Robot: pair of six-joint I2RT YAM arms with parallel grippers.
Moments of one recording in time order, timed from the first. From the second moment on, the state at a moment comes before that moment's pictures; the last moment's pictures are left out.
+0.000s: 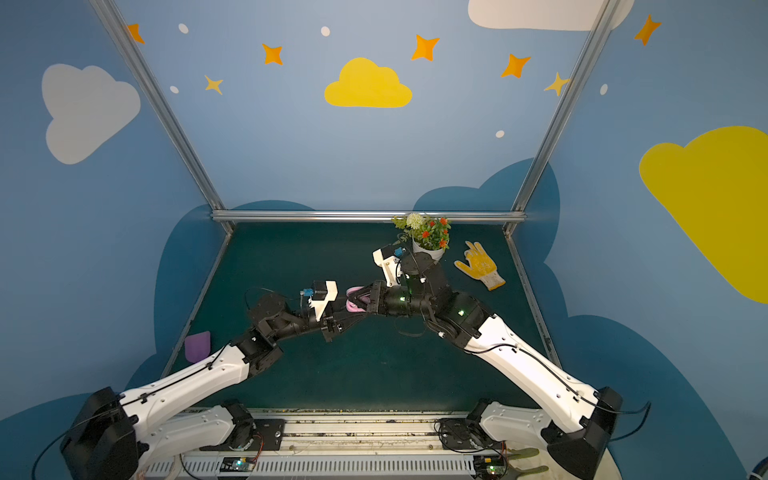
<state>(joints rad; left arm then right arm) -0.70 1.10 0.60 0.56 0.57 -0.06 0.86 1.17 1.22 -0.46 -0.42 0.89</state>
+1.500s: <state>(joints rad) -0.70 1.10 0.63 0.52 0.59 -0.03 0.83 1.39 1.64 -0.92 -0.29 0.58</state>
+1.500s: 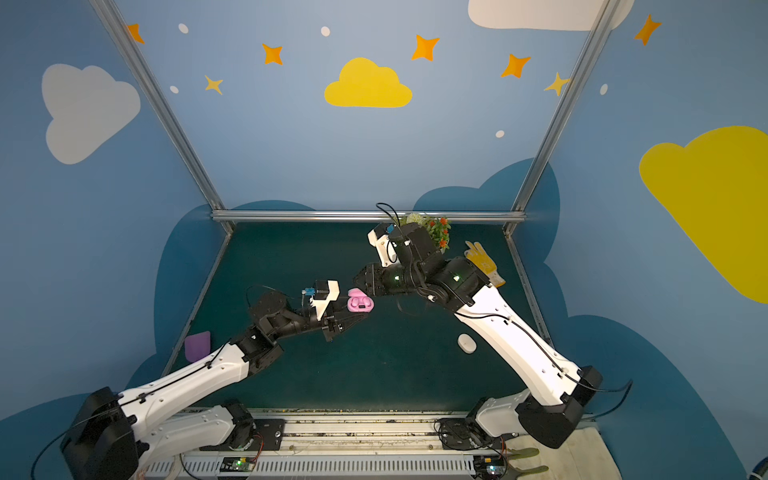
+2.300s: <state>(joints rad) -0.70 1.15 0.67 0.45 0.59 0.00 0.89 1.39 1.62 -1.07 -0.22 0.65</state>
